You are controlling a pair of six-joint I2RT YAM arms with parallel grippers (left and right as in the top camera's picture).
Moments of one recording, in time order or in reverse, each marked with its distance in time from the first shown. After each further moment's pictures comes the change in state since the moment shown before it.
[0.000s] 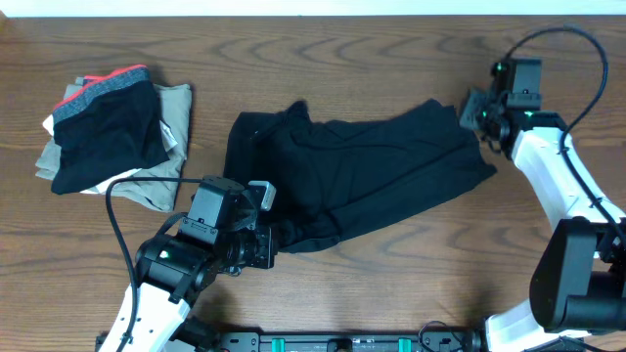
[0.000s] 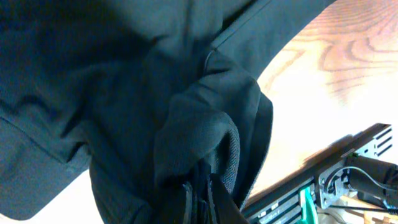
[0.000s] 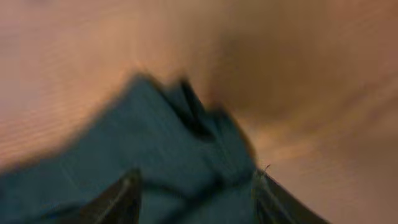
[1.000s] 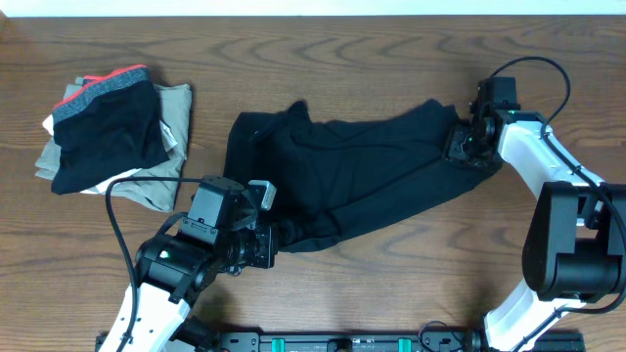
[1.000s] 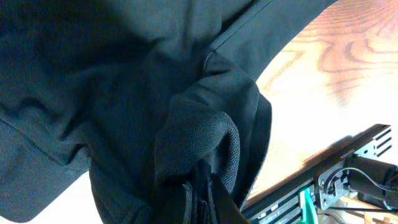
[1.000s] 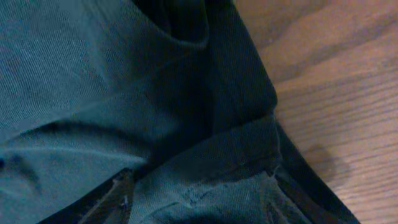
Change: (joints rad) left arm 0.000 0.000 0.000 0.006 0.000 0.000; right arm 0.009 0.154 -0.002 -0.137 -0.013 -0.028
